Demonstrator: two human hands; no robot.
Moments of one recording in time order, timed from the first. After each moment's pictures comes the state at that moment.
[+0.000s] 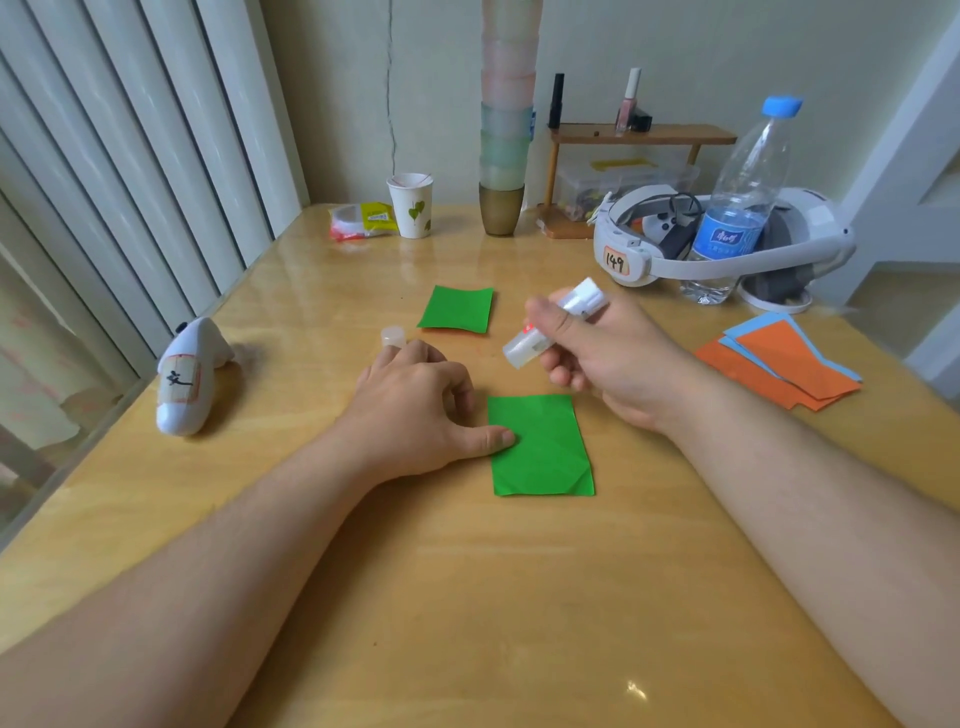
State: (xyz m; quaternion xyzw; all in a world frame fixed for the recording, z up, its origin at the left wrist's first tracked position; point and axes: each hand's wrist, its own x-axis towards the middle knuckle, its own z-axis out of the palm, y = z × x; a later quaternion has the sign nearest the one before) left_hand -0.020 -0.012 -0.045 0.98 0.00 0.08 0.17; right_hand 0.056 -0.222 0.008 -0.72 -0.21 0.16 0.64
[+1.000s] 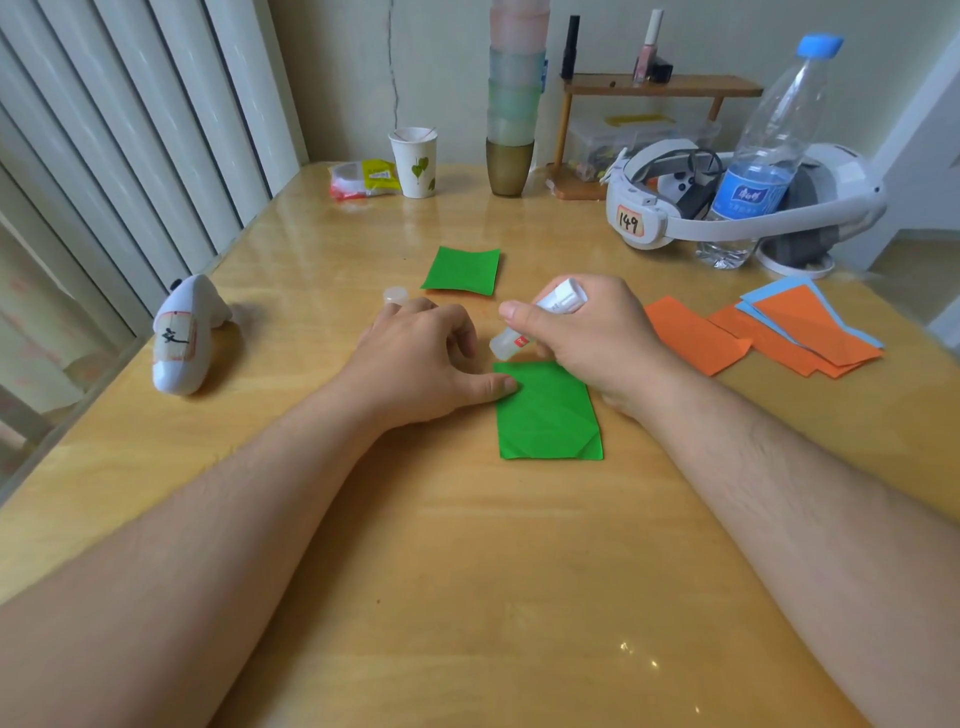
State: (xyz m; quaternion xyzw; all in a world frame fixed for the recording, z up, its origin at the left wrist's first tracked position) left_hand -0.011 -0.011 -0.042 0.98 0.02 0.08 0.20; right_hand 0.064 -0.204 -0.030 -0.81 -0.20 0.04 0.55
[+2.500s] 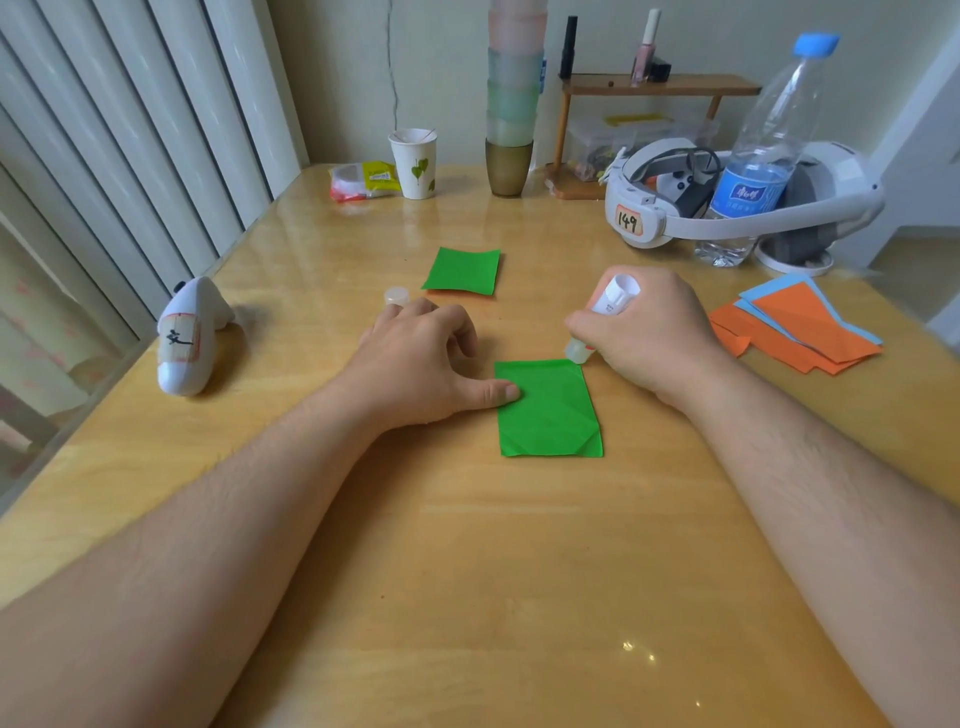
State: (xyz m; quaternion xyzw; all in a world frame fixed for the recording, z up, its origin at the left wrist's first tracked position) left_hand -0.019 -0.014 -0.034 0.98 0.03 0.05 0.19; right_hand 0.066 -0.241 -0.015 -0.90 -0.16 -0.08 0.41
